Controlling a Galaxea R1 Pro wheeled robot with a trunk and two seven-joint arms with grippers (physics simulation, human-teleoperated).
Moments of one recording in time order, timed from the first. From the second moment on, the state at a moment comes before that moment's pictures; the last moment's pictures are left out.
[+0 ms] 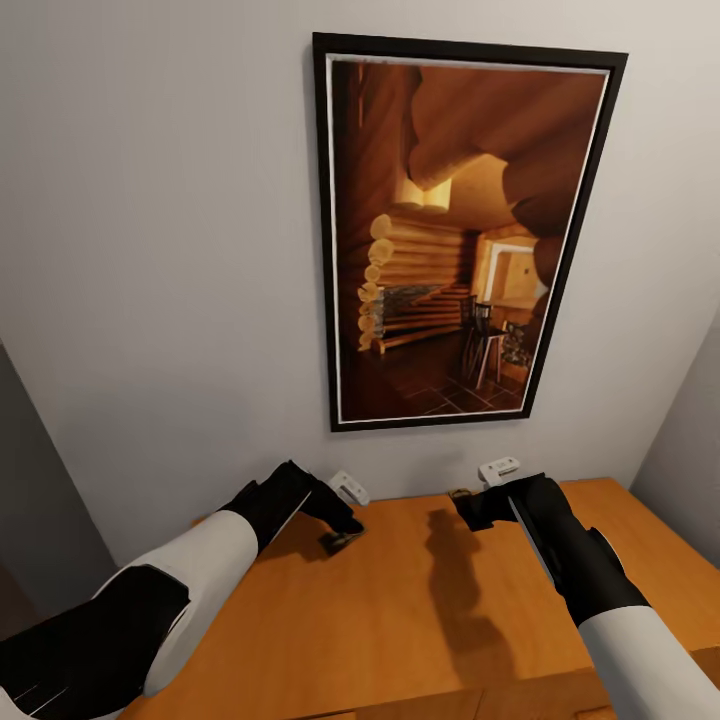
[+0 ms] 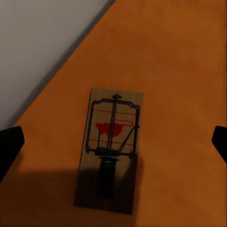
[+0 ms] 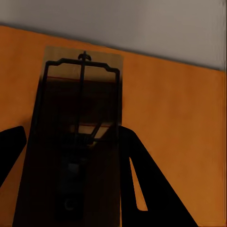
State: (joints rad) left arm -1.03 -0.17 -0.35 -0.30 -0.32 0.48 -0.58; right arm -0.65 -0.13 0.14 -1.15 0.23 0.95 0.35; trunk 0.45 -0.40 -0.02
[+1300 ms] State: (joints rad) left arm -1.03 -0.17 -0.35 -0.28 -0.32 0.48 -0.58; right arm -0.65 -0.13 0.14 -1.15 0.23 0.95 0.35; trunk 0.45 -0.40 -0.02
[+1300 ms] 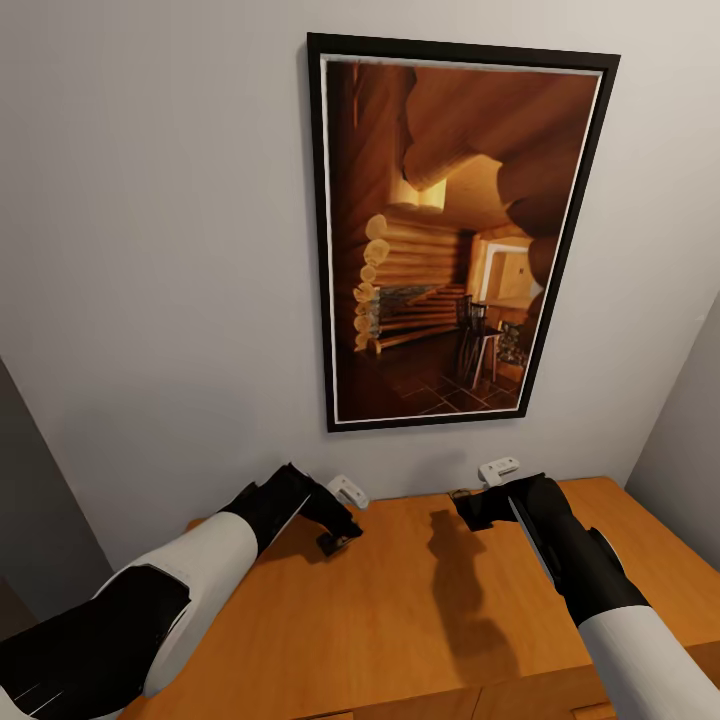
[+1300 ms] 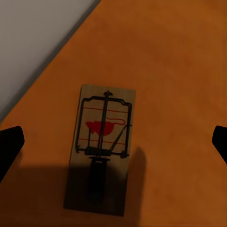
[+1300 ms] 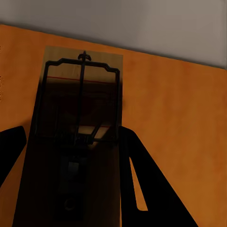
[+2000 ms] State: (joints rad) left arm -1.03 -0.17 -0.35 -0.28 -0.31 0.45 -0.58; right arm -0.65 -0.13 0.14 -1.15 0.23 0.95 0.35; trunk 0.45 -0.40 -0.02
